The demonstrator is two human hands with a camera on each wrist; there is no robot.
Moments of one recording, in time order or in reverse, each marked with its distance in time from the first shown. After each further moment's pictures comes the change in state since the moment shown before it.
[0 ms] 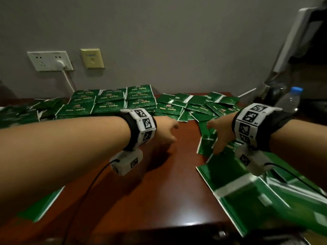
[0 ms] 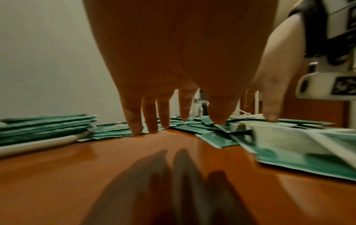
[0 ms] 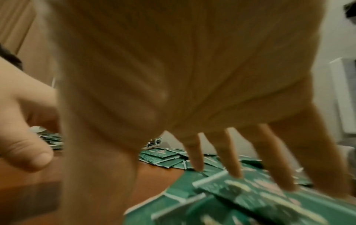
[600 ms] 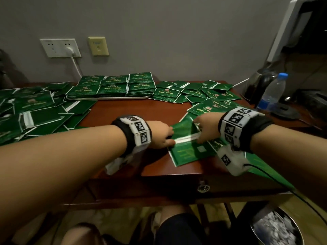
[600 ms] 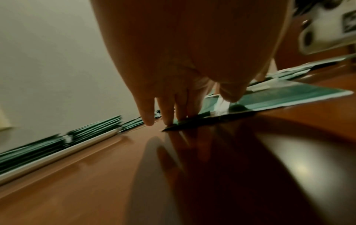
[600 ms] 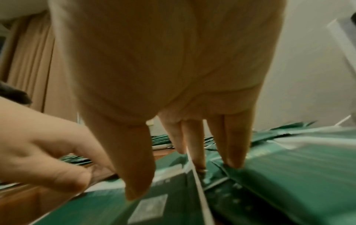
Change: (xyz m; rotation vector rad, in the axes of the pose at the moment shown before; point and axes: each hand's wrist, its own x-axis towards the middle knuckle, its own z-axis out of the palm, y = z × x) left_hand -0.048 0.036 0.080 0.197 -0.006 0.119; right_hand -0.050 -0.036 0.058 0.059 0.151 -0.107
